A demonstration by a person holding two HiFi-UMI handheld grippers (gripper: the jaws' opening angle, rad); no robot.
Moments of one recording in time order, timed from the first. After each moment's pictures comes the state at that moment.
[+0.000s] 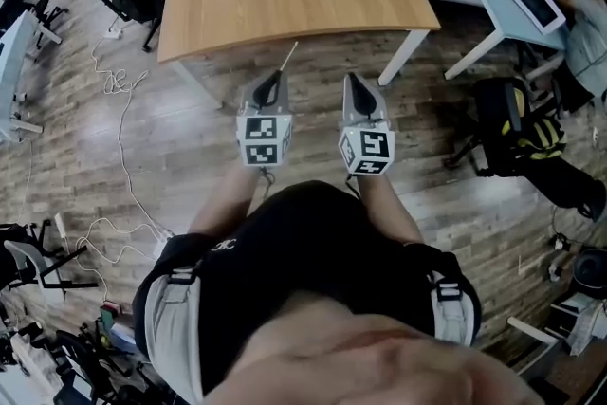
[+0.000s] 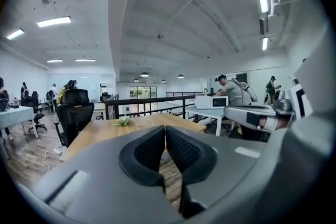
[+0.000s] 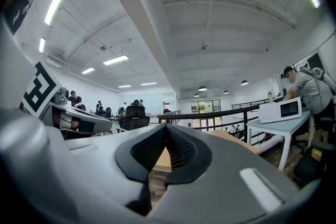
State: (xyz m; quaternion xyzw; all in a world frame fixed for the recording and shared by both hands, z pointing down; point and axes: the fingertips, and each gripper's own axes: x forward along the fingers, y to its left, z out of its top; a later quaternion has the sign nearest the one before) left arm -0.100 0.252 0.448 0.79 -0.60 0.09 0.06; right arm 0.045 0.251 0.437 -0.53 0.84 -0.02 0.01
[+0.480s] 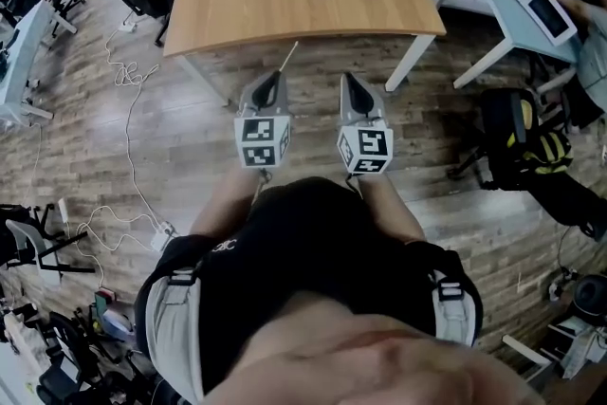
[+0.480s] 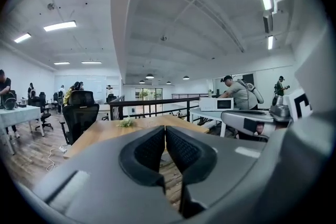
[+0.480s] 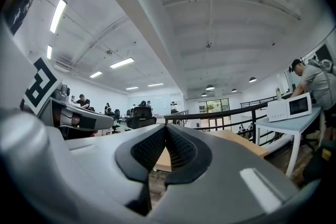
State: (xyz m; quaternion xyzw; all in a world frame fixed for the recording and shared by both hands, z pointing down) left arm -0.074 0.263 0.443 0.77 -0.63 0.08 0.05; right arm 0.063 0.250 0.441 -0.49 0.87 -0.02 0.02
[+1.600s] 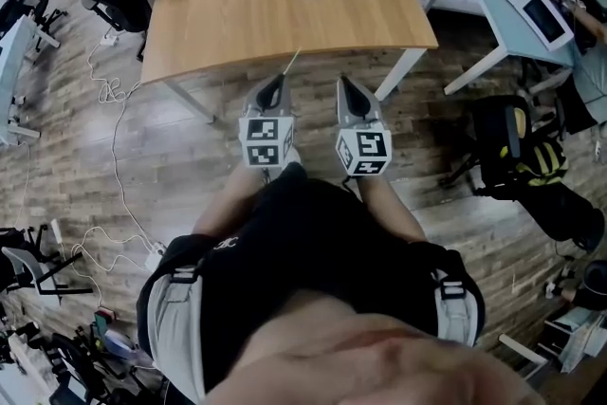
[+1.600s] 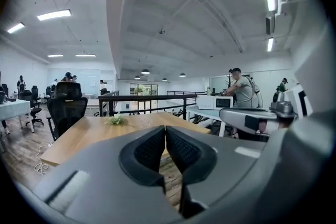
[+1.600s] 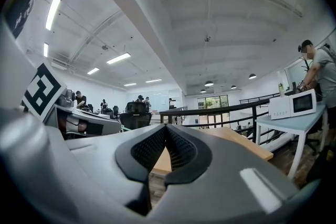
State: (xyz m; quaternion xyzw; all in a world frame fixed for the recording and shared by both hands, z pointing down) left arm -0.047 0.142 0.477 0.79 -0.60 0.08 0.08; right arm 0.077 0.141 0.465 -0.50 0.87 -0.03 0.00
